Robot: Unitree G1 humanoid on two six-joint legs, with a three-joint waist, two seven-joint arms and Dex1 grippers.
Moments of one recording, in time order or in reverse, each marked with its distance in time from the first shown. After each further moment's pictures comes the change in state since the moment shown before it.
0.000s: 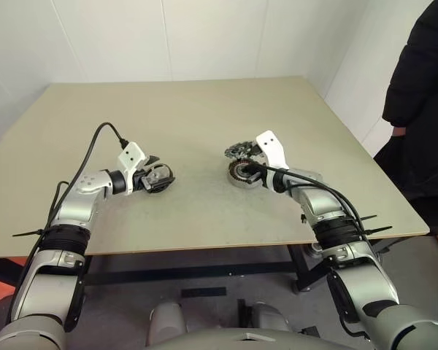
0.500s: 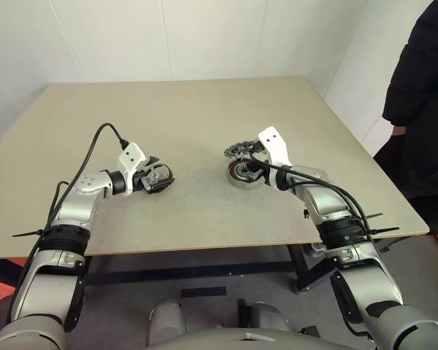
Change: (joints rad) left arm 0.000 0.000 -0.001 0.007 0.013 -0.008 -0.001; right arm -0.003 -0.021 -0.002 -0.074 0.010 0.049 0.014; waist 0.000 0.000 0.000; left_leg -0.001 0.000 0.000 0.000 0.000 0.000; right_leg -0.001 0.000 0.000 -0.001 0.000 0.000
